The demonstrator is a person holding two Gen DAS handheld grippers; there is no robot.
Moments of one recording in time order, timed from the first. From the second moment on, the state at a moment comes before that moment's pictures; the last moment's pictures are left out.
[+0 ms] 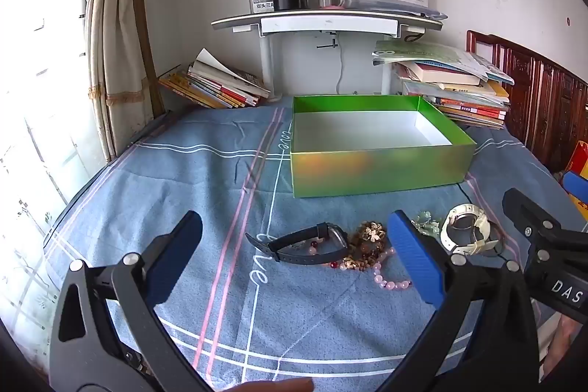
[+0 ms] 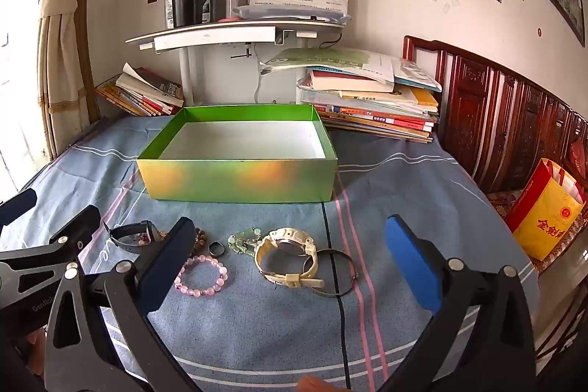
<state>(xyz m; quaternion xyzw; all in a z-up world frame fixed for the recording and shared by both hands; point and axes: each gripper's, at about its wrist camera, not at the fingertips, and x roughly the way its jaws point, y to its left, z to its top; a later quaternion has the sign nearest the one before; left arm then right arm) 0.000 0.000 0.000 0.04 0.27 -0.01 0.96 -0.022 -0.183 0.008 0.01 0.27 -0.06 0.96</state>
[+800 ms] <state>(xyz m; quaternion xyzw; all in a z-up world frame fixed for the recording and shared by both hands) 0.002 0.002 -0.006 0.04 0.27 -0.01 0.96 -0.018 -0.180 0.005 0.01 0.28 -0.06 0.96</state>
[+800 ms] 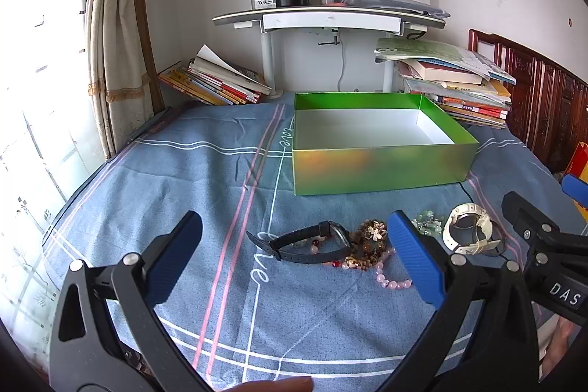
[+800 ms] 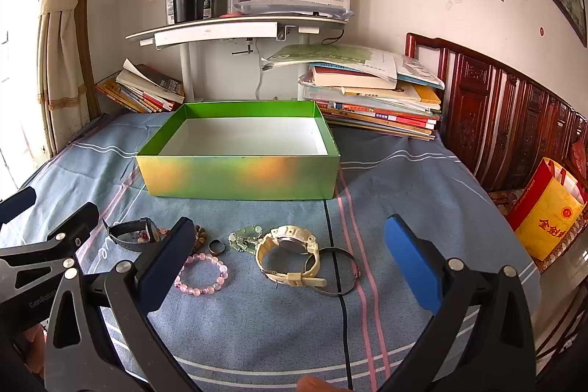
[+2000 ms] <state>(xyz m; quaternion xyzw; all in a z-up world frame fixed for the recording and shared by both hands) 0.002 0.001 -0.004 0.04 0.27 -0.01 0.96 -0.018 -0.183 0.003 0.01 0.28 -0.06 0.96</state>
